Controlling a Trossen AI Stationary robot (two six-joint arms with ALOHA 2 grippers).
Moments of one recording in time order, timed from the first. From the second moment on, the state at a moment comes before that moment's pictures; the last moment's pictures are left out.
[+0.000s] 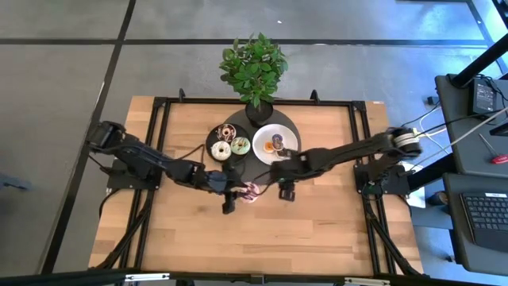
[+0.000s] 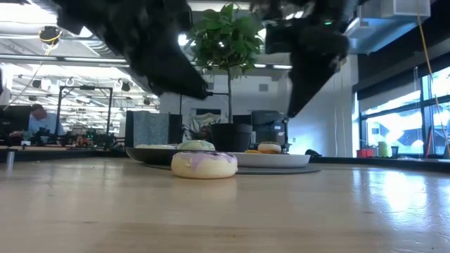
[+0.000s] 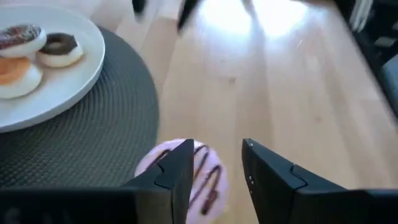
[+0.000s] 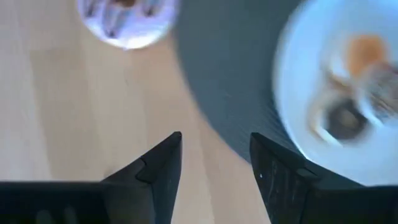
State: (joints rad) left arm -0.25 1.51 0.74 0.18 -0.23 -0.34; right arm 0.16 1.68 1.19 -0.72 0.17 0.28
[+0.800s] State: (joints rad) left arm -0.16 1.72 0.74 0.20 -0.21 -0.27; right arm 0.20 1.42 0.84 -0.30 0.30 0.34
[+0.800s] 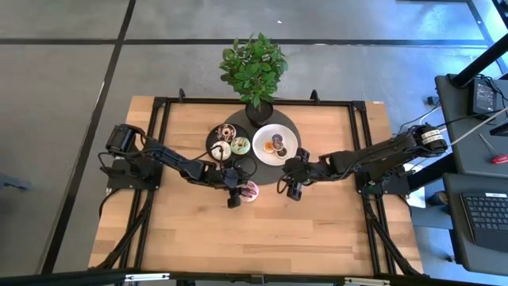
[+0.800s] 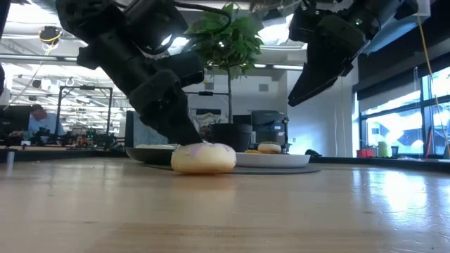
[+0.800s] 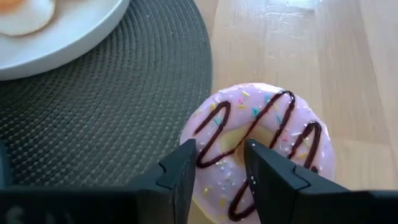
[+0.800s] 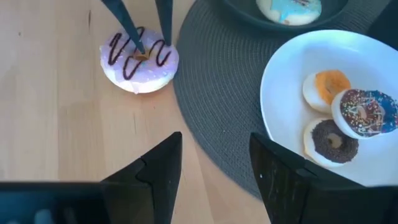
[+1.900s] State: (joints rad) left arm -0.16 1.70 0.74 0.17 -0.20 -0.27; right arm 0.20 1.42 0.84 -0.30 0.31 0.33
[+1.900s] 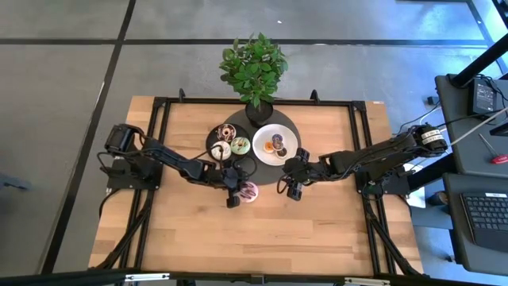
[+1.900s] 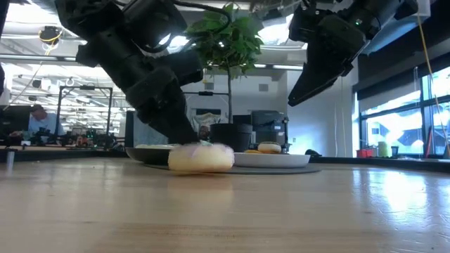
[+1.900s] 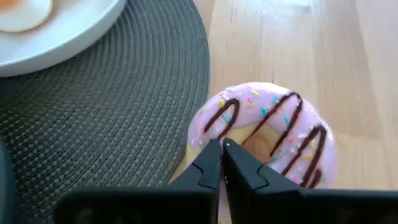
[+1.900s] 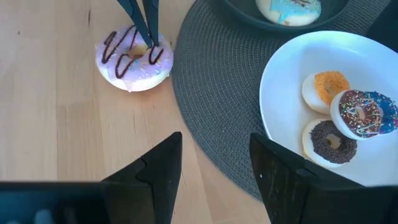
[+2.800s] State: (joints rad) left arm 0.15 1.31 0.74 -0.25 -0.49 -0.35; right arm 0.19 1.42 0.84 -0.31 0.32 0.30
